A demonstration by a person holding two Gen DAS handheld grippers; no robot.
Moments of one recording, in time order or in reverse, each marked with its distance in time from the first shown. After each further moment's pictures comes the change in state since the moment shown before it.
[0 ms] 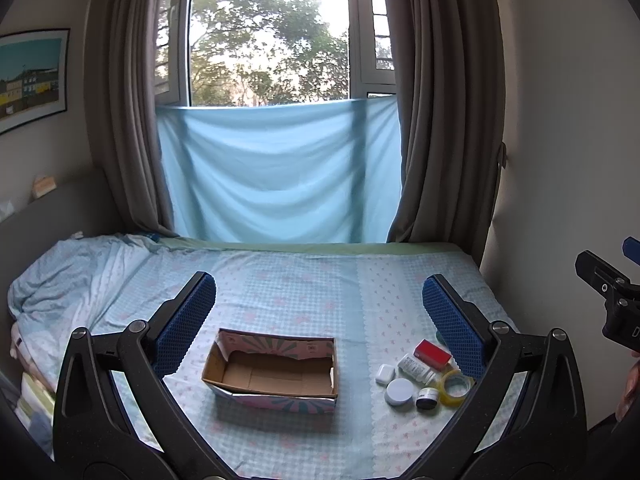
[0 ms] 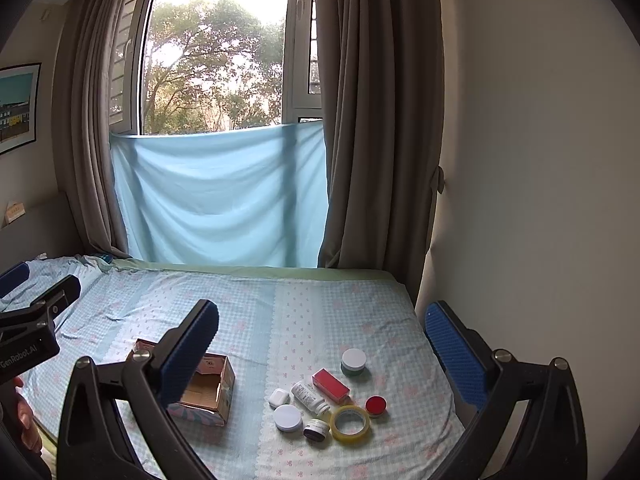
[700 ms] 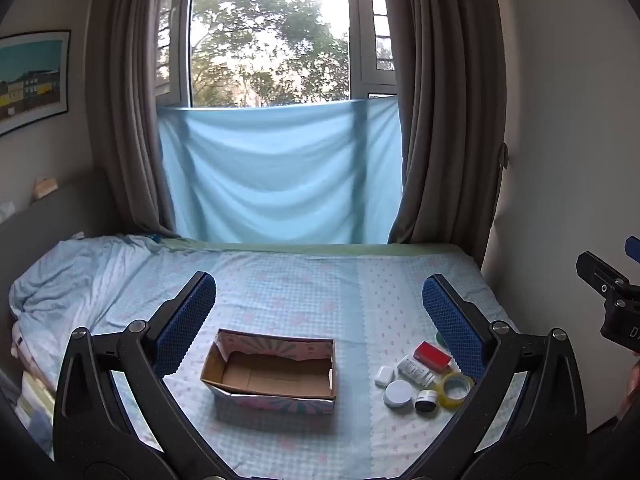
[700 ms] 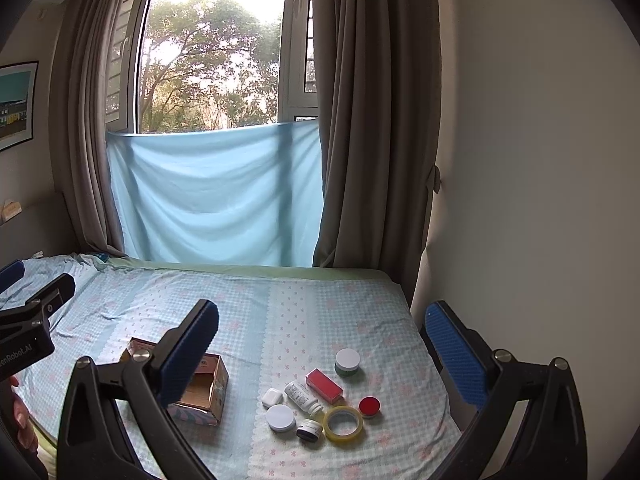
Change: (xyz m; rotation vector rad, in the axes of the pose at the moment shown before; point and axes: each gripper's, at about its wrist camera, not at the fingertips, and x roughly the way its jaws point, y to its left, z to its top) left arm 0.002 -0.004 -0.005 0.004 -0.003 0.007; right arm 0.000 -0.009 0.003 -0.013 0.000 -0.019
